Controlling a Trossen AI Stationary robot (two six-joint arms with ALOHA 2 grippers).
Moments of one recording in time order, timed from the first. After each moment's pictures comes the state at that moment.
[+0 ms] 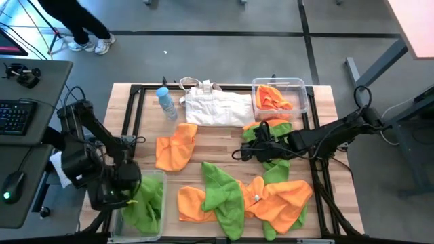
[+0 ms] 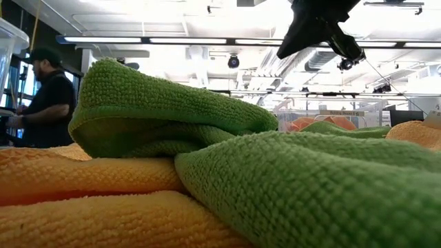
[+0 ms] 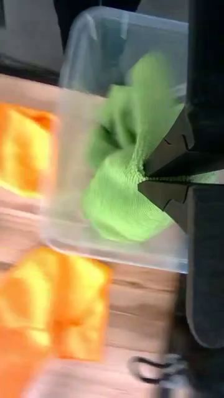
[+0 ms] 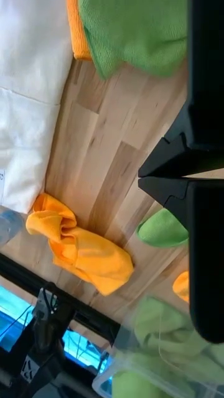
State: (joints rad) left arm -1.03 1.33 1.50 -1.53 -0.29 -1.20; right arm 0.30 1.38 1.04 -0.51 0.55 1.26
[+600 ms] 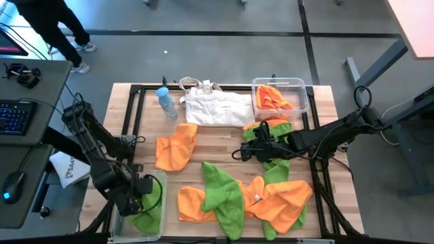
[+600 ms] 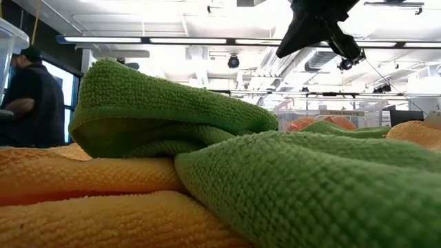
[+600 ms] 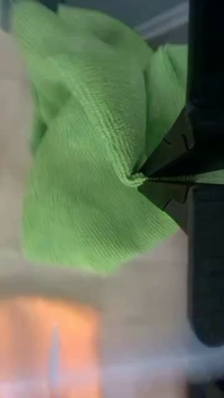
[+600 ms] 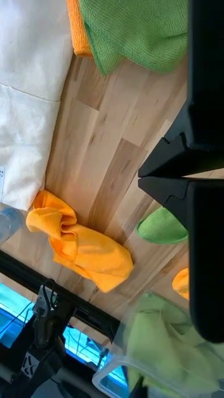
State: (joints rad) left arm -0.98 1.36 1.08 -1.16 -0.11 -1.03; right arm 0.30 1.38 1.04 -0.50 0.55 1.25
